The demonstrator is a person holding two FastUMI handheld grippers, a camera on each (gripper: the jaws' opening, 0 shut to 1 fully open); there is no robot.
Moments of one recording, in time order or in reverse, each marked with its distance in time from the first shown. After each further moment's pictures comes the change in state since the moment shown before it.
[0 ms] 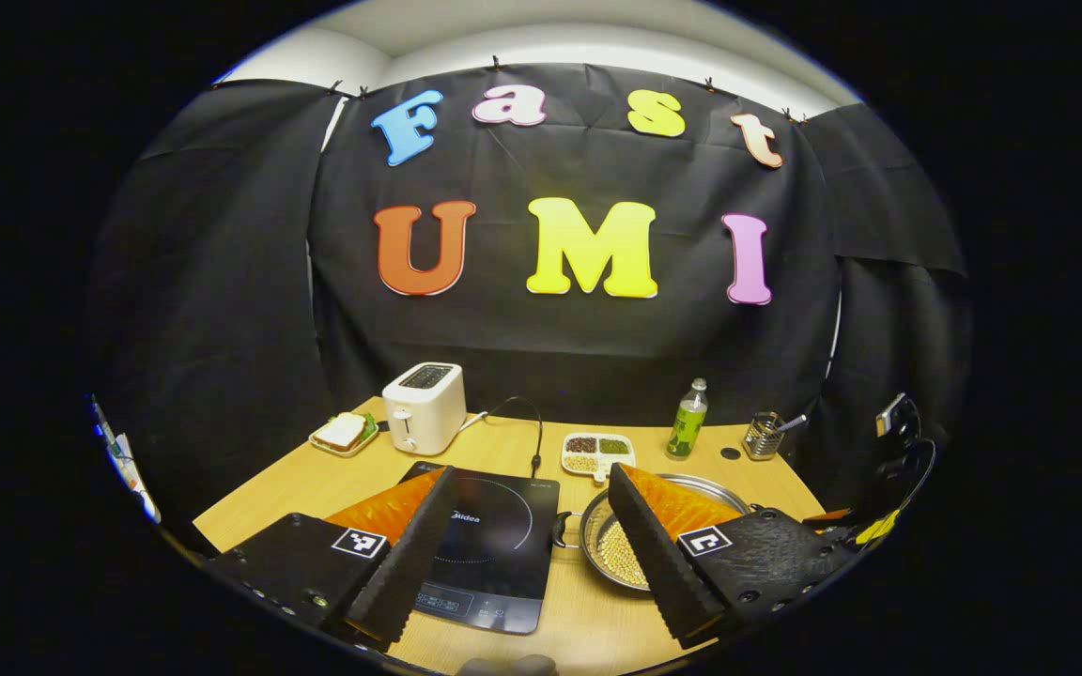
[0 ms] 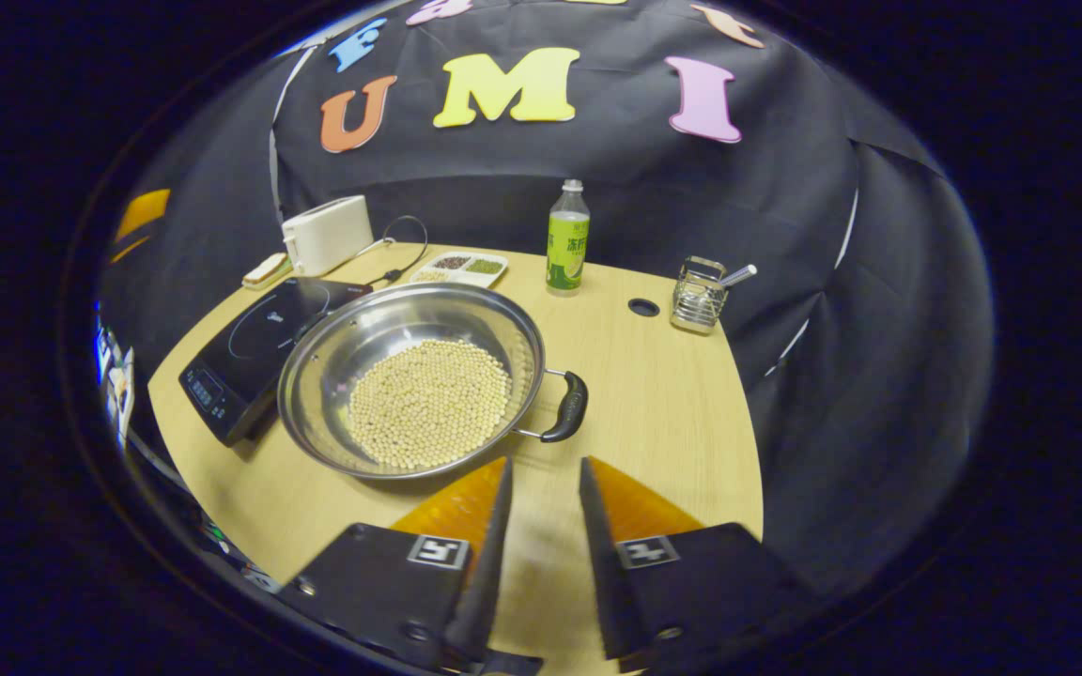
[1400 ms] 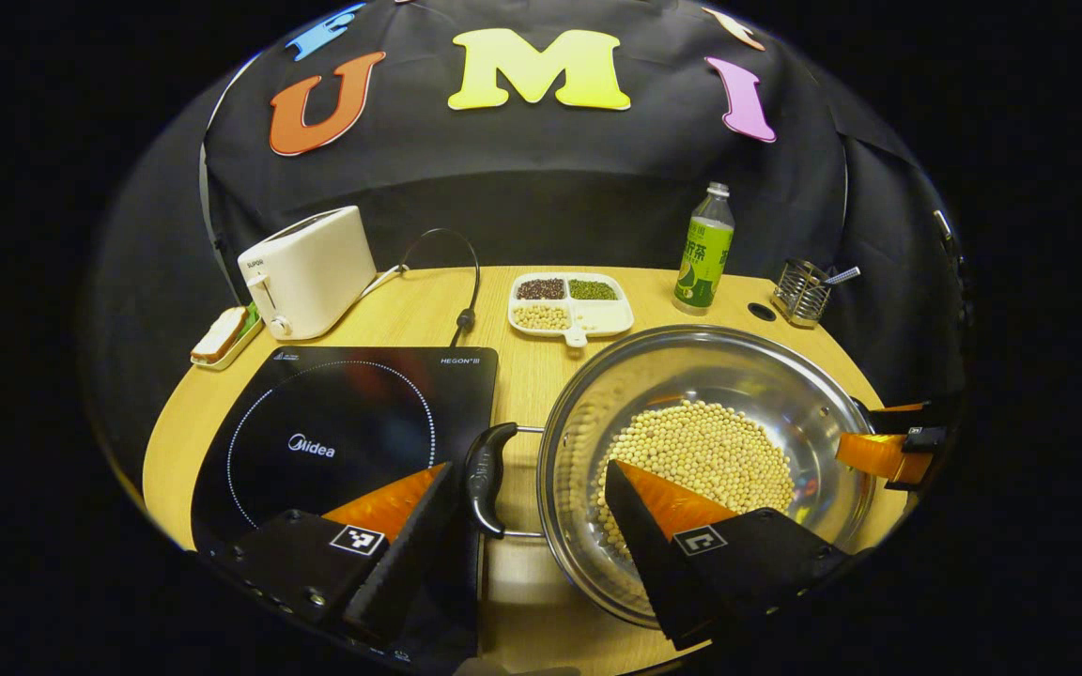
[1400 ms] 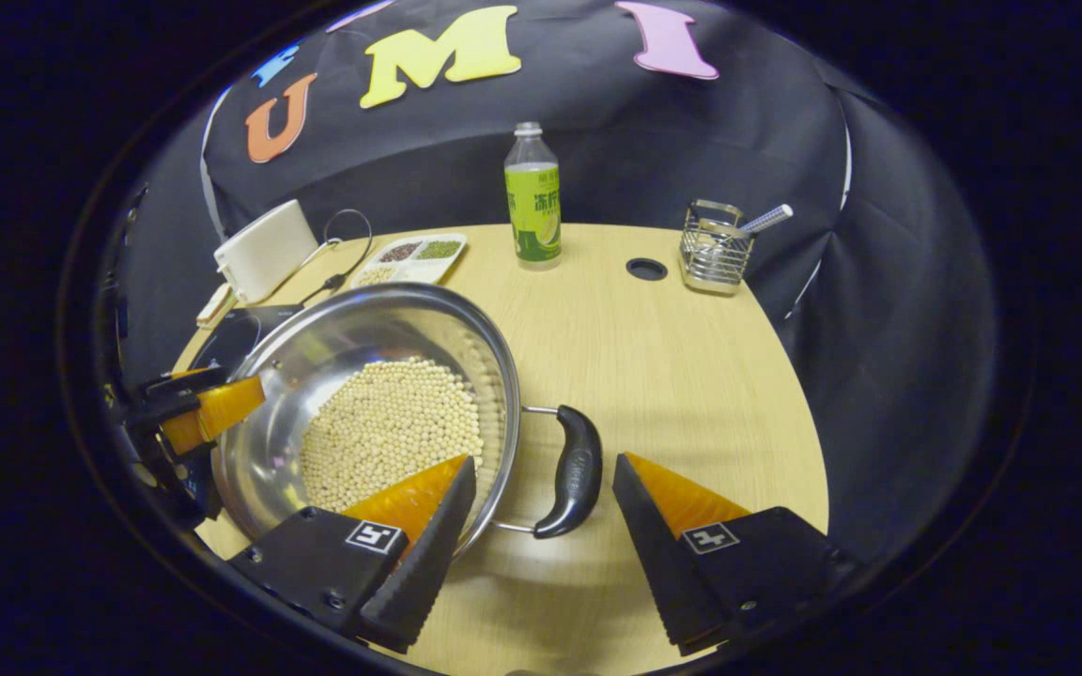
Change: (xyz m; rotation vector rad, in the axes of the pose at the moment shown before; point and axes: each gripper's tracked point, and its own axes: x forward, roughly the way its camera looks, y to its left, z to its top) left arm 0.185 -0.061 -0.192 0.071 0.423 -0.071; right arm 0.121 0.000 0.015 0.126 0.153 0.022
